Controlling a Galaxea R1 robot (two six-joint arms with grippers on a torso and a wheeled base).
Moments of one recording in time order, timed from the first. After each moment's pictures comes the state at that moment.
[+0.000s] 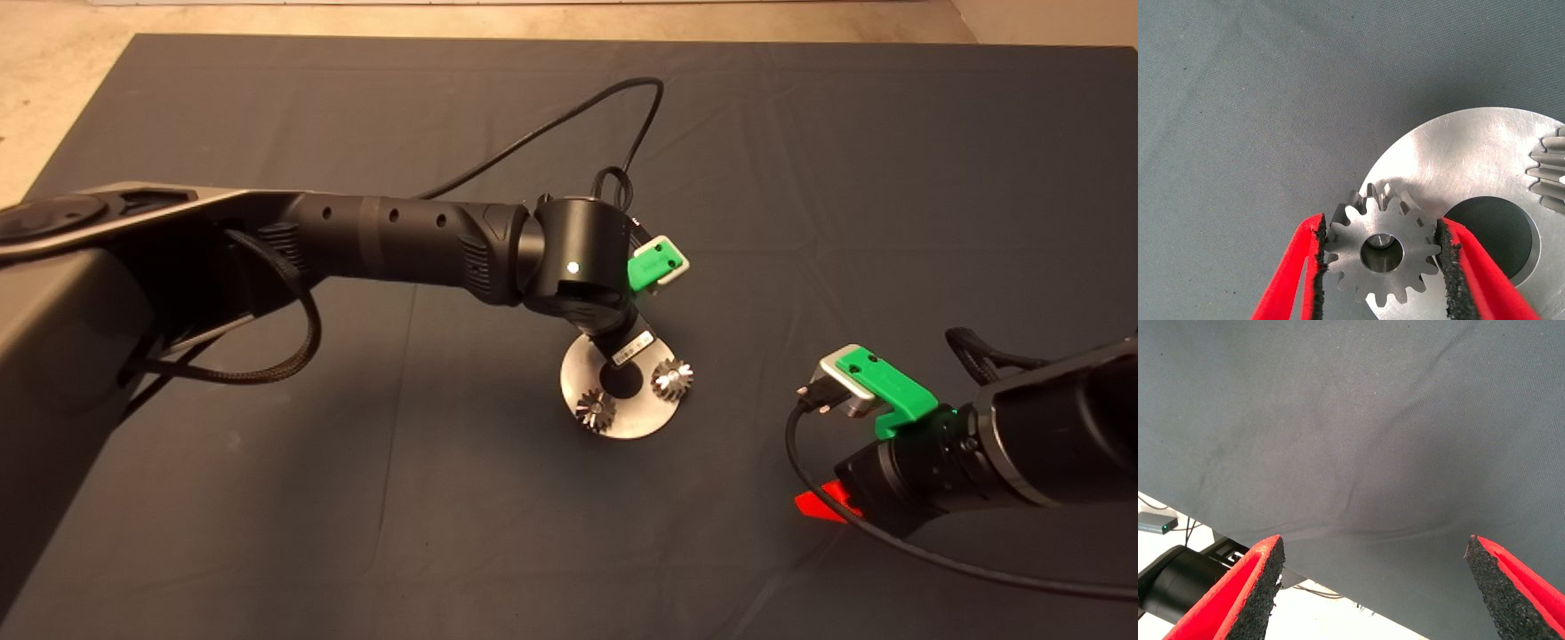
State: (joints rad) left arm -0.30 2.89 -1.14 0.79 1.45 -0.78; right arm 0.34 2.27 -0.39 -0.39 -1.53 1.46
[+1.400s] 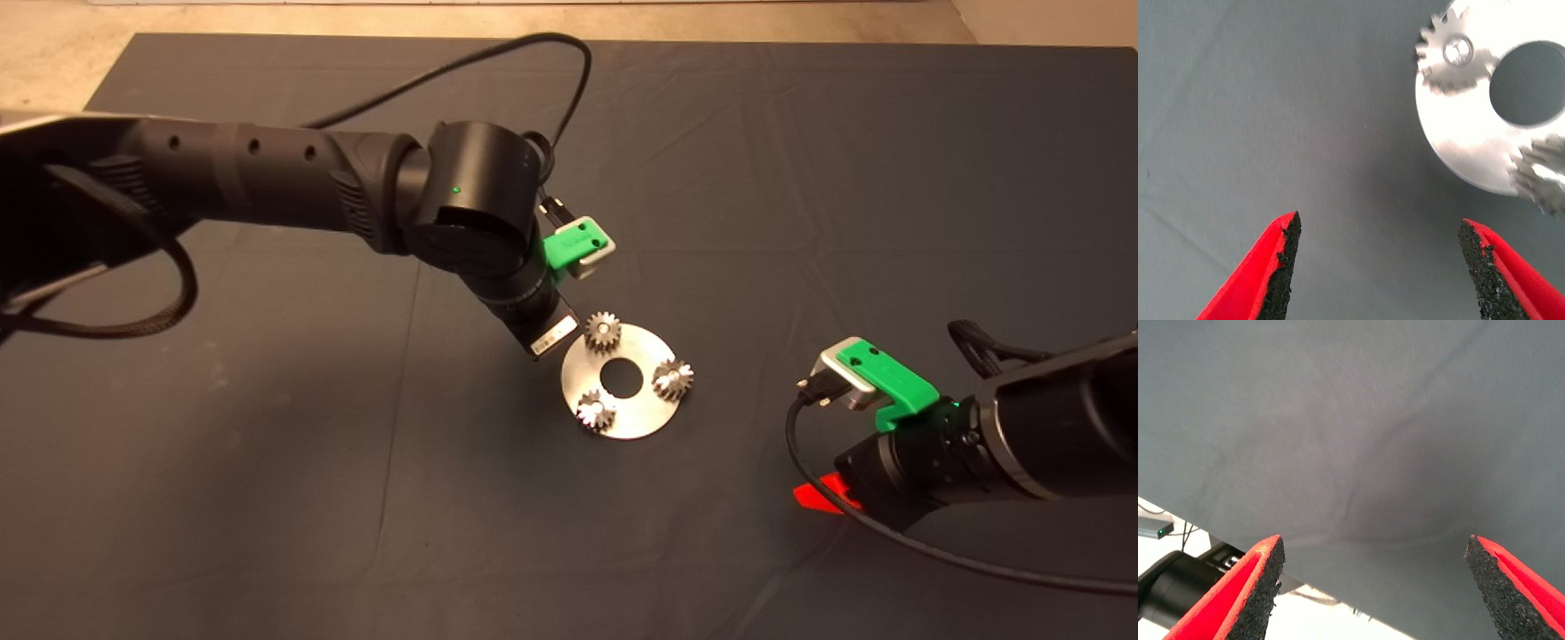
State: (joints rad) left arm -0.45 2.70 -0.95 0.52 1.53 -0.86; right arm 0.36 2.28 -0.39 -0.39 -1.53 1.46
